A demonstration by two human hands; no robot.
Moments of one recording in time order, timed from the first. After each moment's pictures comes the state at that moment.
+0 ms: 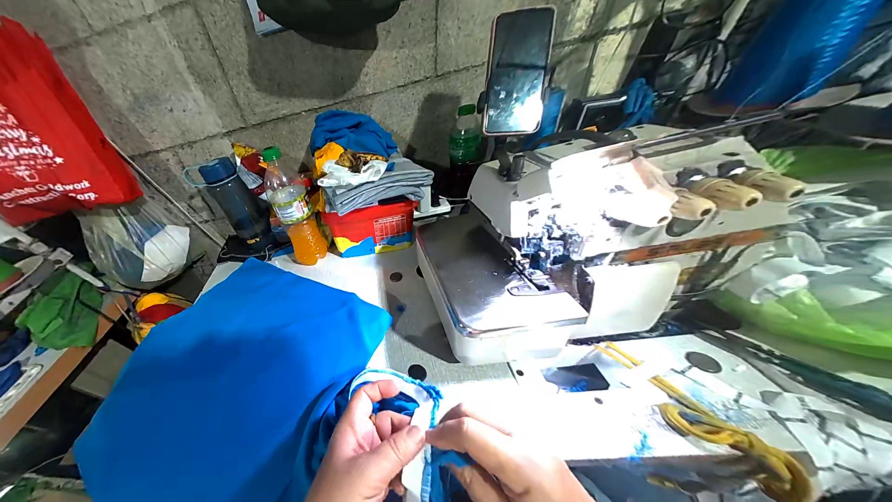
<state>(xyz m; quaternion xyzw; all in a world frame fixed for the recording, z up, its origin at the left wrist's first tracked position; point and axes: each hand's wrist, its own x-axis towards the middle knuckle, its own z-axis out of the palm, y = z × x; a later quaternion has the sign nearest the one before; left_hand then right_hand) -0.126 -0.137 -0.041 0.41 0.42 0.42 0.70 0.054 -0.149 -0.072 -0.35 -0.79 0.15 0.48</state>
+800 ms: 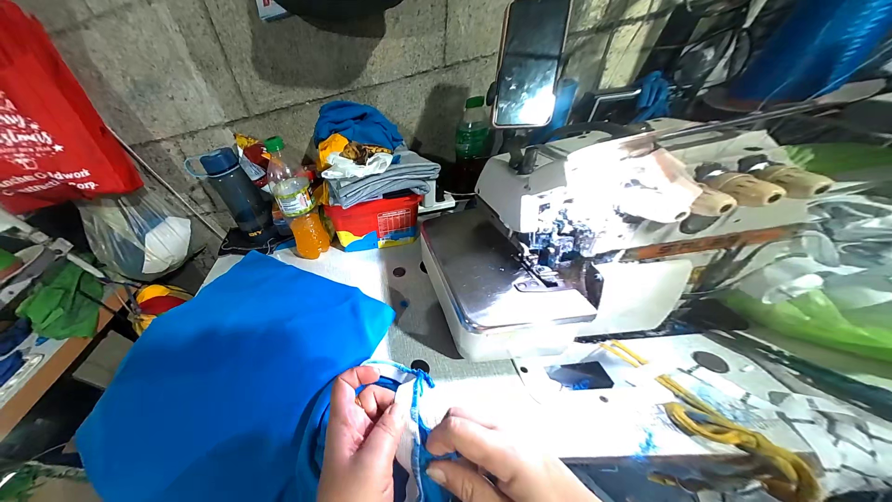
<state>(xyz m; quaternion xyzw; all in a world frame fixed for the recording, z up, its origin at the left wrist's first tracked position) -0.111 -0.141 -0.035 0.42 0.43 0.54 0.59 0.056 -0.151 -0.064 -0.35 -0.80 0.28 0.40</state>
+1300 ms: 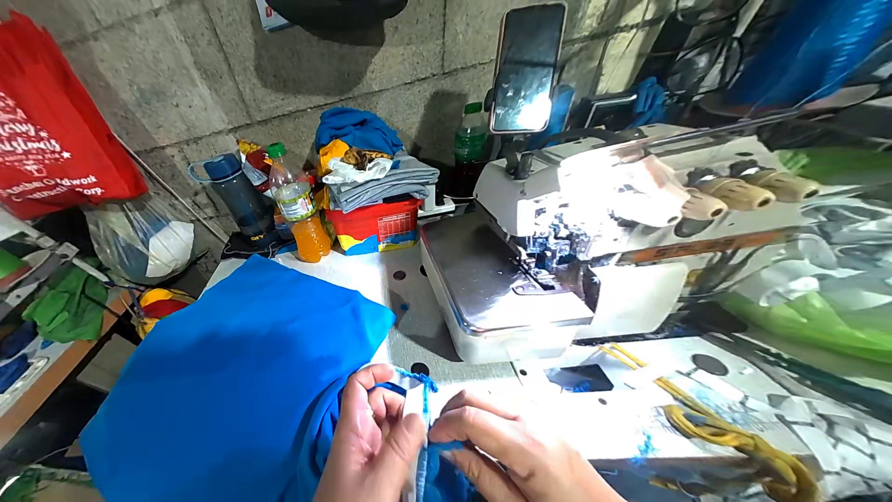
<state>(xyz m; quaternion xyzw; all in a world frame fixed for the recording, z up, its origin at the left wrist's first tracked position) -0.125 -0.140 -0.039 0.55 0.36 0.47 0.58 0.061 -0.141 -0.058 -0.33 -0.82 0.14 0.44</state>
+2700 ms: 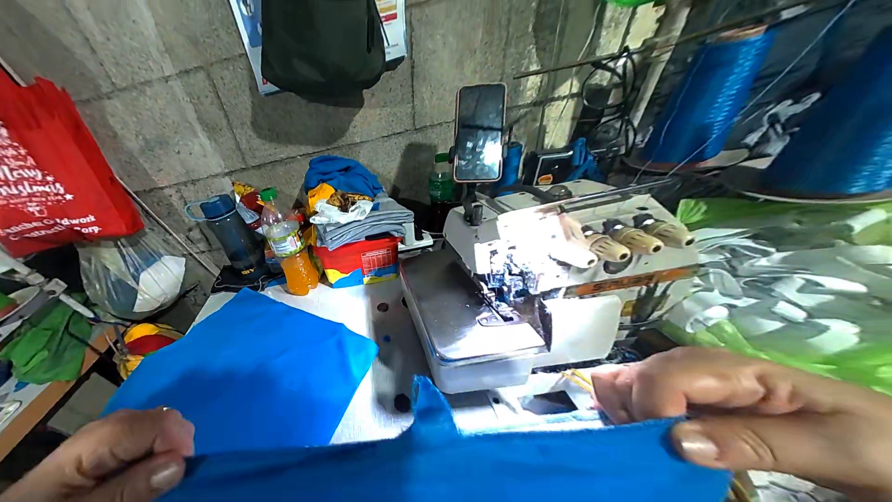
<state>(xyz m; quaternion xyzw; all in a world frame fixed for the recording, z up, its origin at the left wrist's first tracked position) -0.288 -0.106 0.074 0.87 0.28 0.24 0.34 0.227 -0.131 0.006 -0.20 -0.80 0.44 0.36</state>
